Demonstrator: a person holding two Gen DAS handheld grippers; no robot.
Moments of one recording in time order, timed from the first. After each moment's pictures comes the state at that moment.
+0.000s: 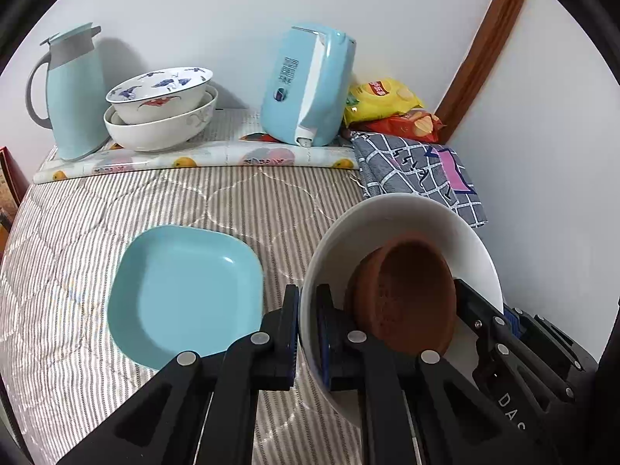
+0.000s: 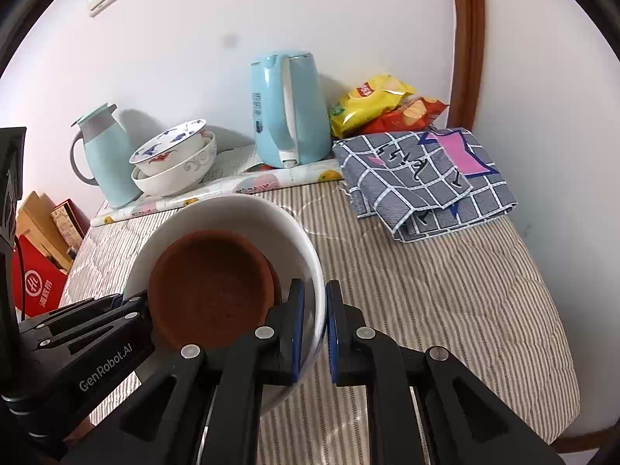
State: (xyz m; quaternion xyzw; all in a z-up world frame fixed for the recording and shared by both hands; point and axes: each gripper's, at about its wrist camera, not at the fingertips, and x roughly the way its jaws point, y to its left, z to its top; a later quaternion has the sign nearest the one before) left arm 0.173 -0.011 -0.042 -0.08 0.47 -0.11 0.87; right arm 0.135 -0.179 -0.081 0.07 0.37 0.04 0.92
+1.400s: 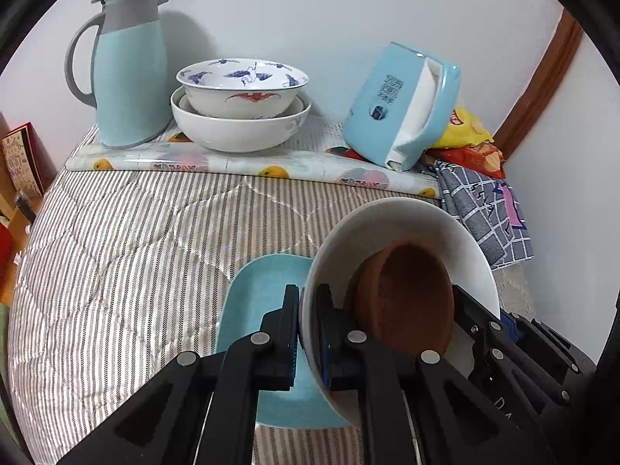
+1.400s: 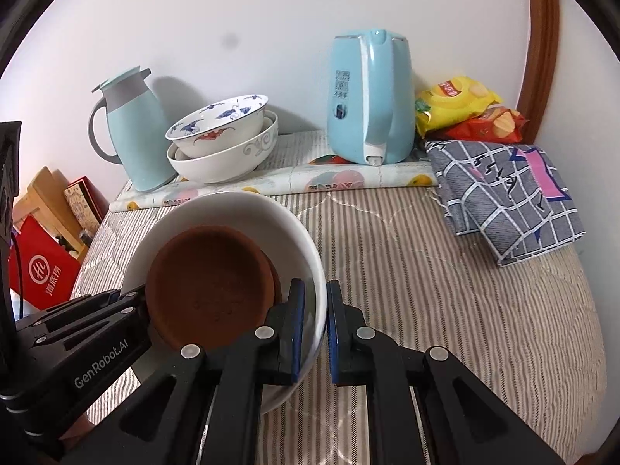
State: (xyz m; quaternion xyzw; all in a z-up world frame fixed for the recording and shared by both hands) left arm 0.218 0.089 -0.067 -0.10 0.47 -0.06 0.87; right arm 0.189 -0.076 -0.096 0.04 0.39 0.09 0.91
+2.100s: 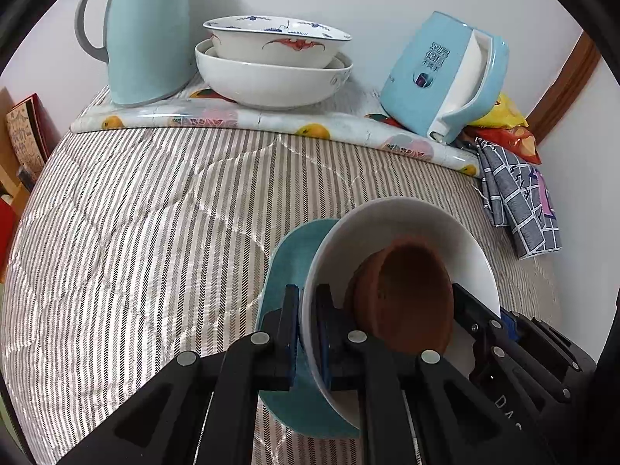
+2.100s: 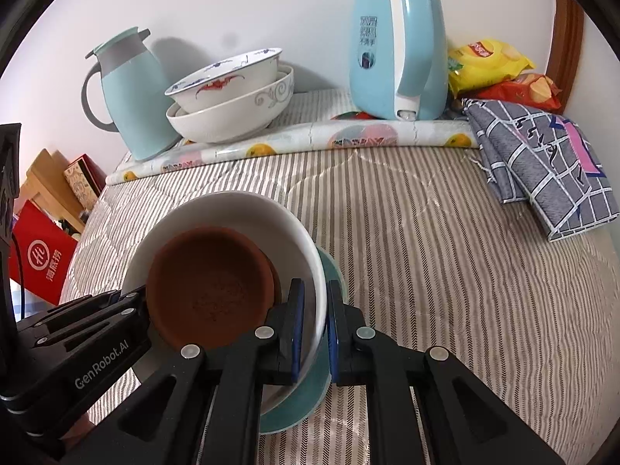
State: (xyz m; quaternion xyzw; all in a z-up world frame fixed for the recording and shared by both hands) left arm 0.229 0.111 -0.108 -0.10 0.51 -0.03 0.85; right arm 0.210 -0.052 -0.142 0.04 0.44 0.11 0.89
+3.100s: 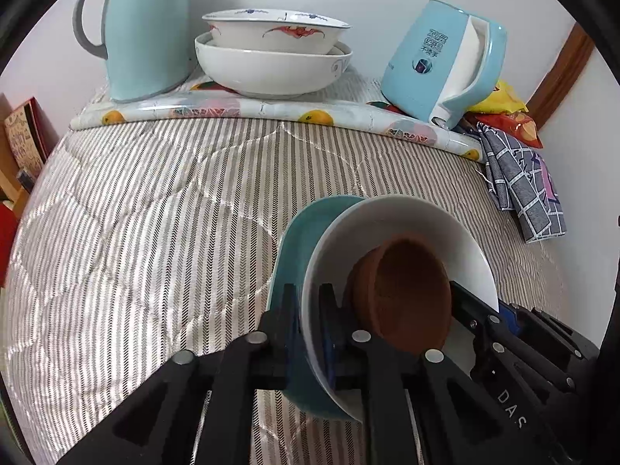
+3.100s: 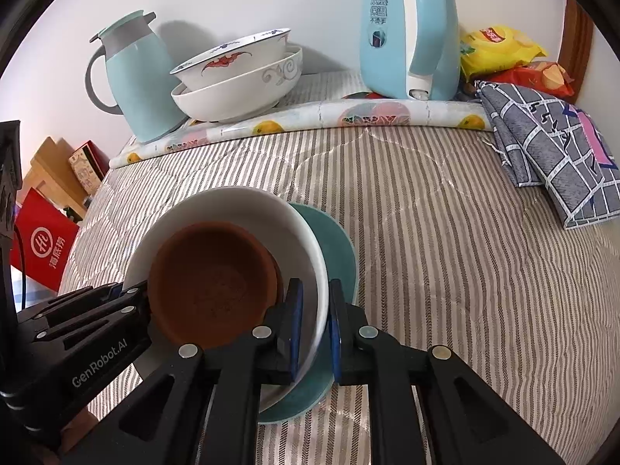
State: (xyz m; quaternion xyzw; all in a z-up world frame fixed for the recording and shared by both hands) left arm 0.220 0.113 -0.113 -0.08 0.52 -0.03 0.85; right arm 0.206 -0.050 -0.154 0.04 0.45 0.13 0.88
